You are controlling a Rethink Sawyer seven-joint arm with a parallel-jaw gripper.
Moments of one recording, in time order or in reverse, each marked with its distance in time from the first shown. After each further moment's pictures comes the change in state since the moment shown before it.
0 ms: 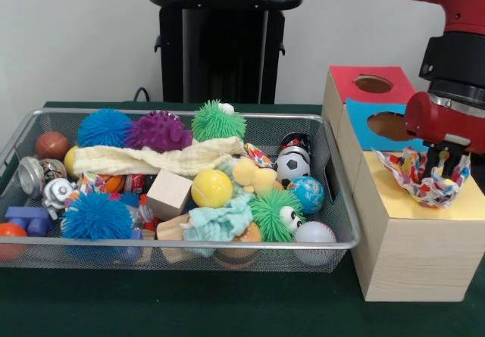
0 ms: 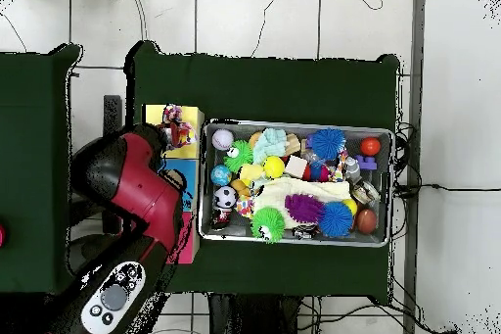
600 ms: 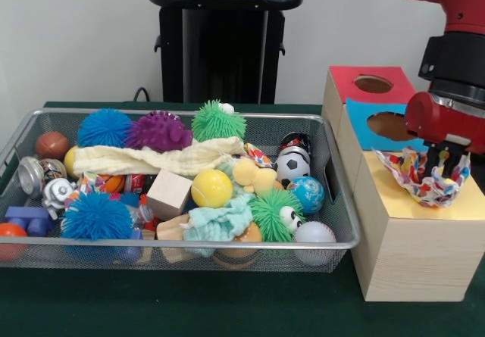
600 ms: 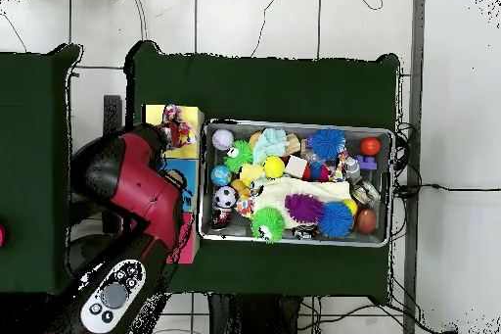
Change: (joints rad) arm -0.008 -0.005 0.000 -0.006 -0.052 0.000 0.001
